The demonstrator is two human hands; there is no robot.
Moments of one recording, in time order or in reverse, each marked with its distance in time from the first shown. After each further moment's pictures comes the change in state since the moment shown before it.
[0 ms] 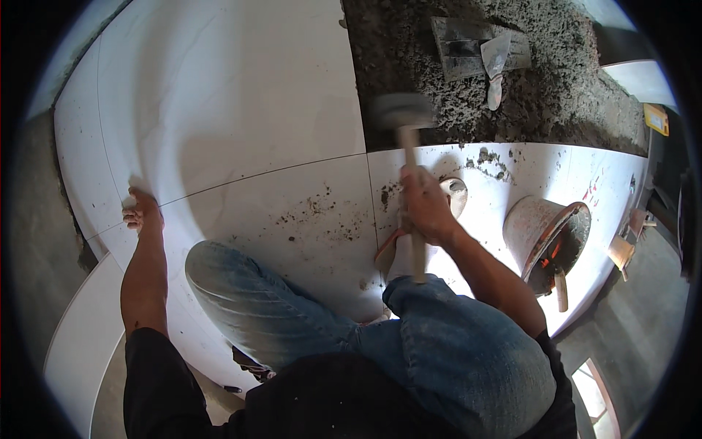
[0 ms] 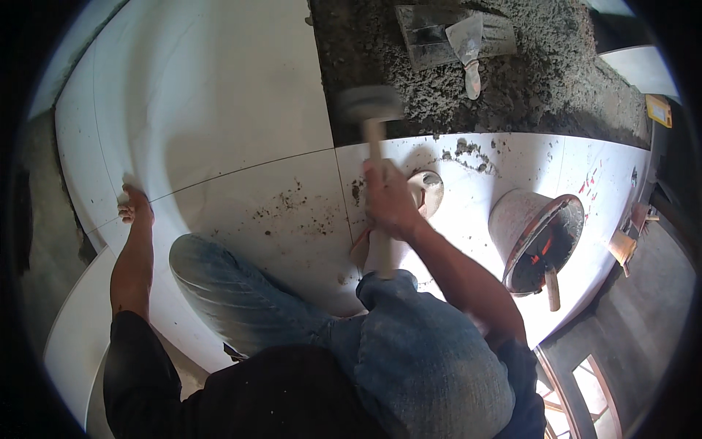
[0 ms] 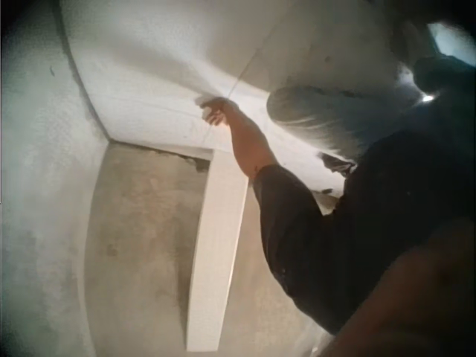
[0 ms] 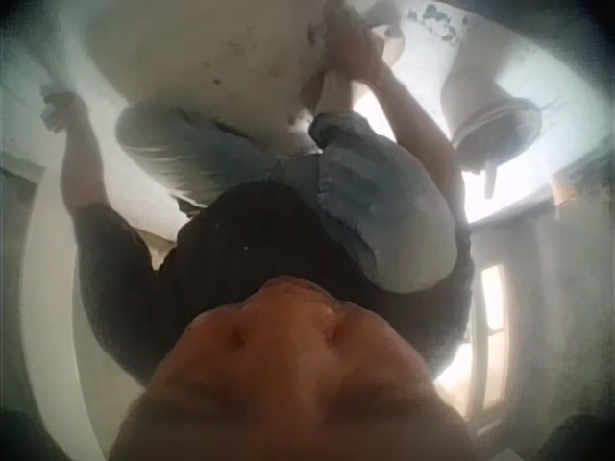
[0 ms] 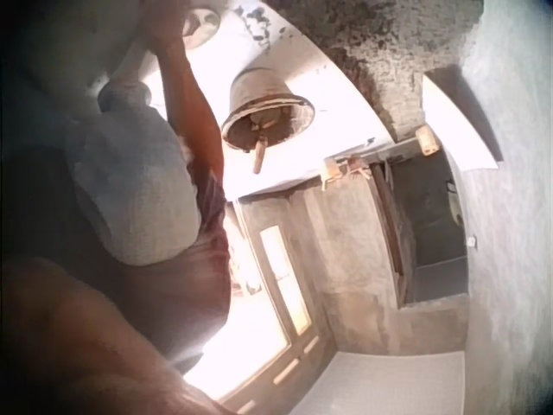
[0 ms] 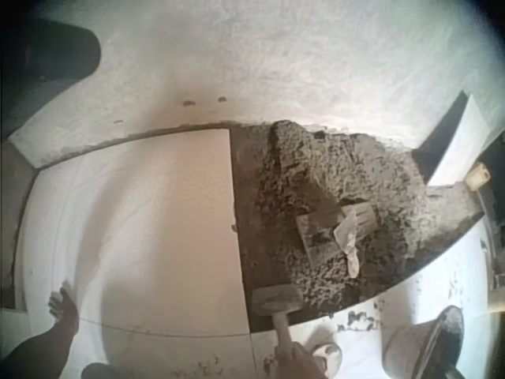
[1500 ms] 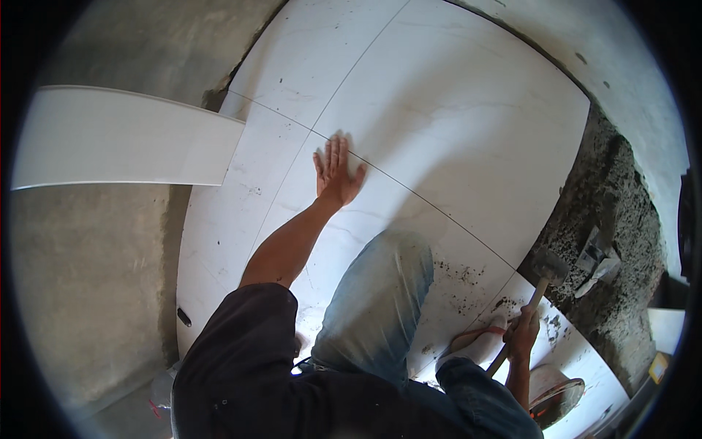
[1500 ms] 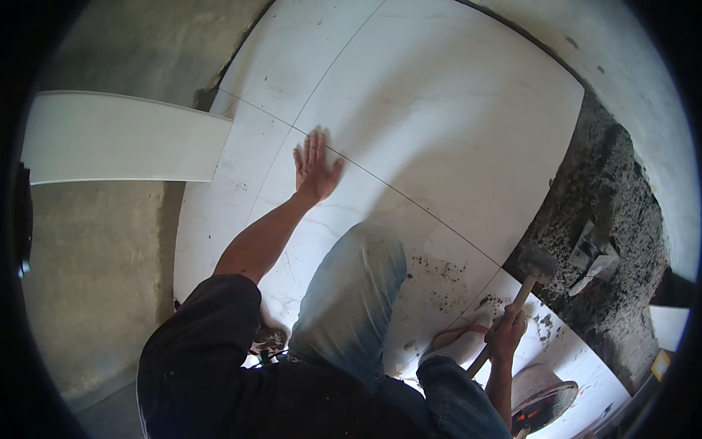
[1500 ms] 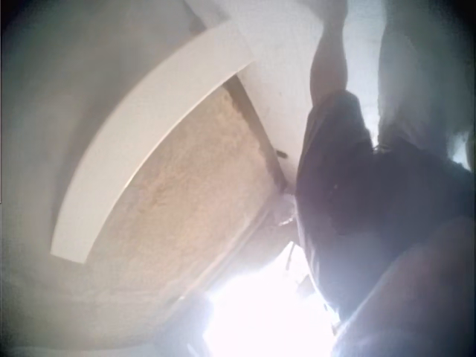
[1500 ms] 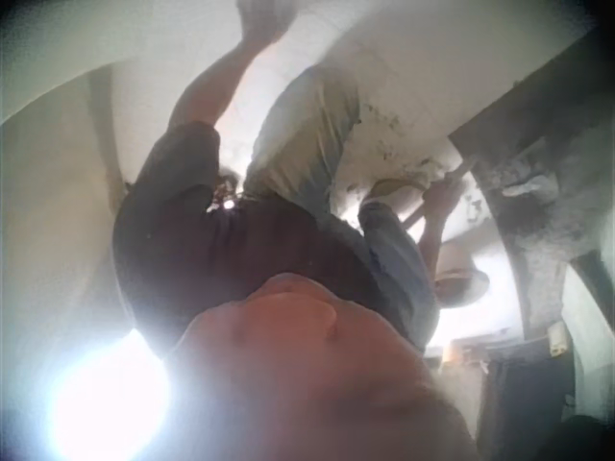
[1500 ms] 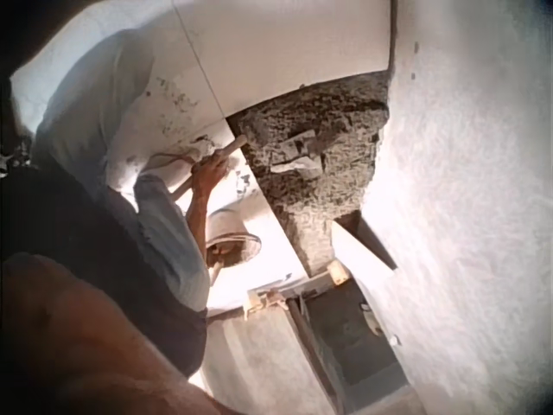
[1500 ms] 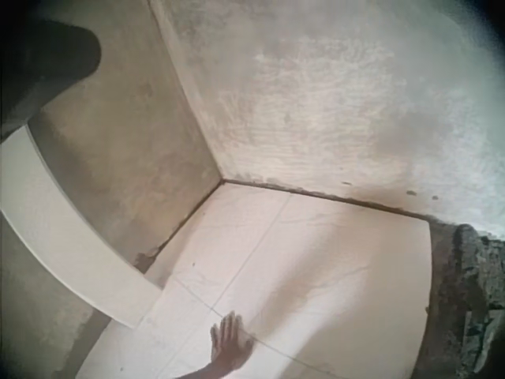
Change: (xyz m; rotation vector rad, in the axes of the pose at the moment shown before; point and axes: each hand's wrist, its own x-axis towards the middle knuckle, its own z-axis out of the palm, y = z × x) left_hand -0.116 -0.009 -0.138 0.047 -0.435 0.627; right_hand -0.036 0.000 0.013 -0.149 0.090 -0.192
